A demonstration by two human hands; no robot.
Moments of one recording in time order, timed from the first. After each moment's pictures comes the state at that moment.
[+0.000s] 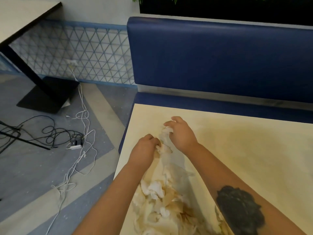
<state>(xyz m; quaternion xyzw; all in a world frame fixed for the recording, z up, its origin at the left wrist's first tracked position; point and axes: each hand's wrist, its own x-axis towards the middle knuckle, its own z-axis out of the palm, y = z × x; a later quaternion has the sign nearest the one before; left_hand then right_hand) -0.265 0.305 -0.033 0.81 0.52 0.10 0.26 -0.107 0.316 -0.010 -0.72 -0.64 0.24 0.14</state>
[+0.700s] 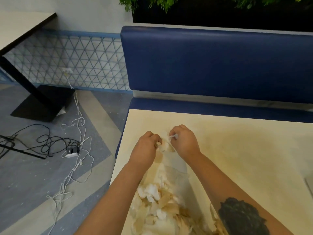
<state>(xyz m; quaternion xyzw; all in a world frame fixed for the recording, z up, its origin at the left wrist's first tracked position) -0.244 0.304 -0.007 0.80 0.51 0.16 0.26 -0.090 0.290 -0.006 -0.74 -0.60 0.20 0.23</state>
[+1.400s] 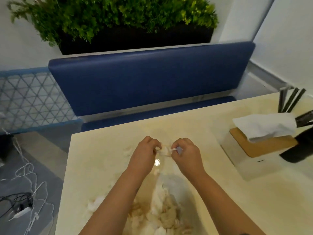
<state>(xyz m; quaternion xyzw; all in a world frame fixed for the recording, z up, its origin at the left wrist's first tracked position) -0.102 0.214 0.039 0.88 0.33 0.18 0.28 0.019 0.114 0.042 -0.80 -0.43 0.12 0.40</state>
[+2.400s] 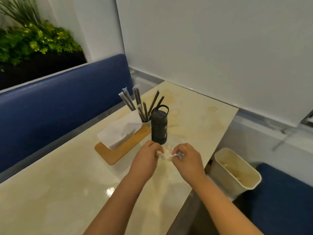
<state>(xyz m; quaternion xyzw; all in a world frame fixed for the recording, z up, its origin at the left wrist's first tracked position) 0.206 -0.087 0.083 0.95 0.08 0.11 0.30 0.245 -0.232 0.082 -0.89 -0.19 0.01 0.41</state>
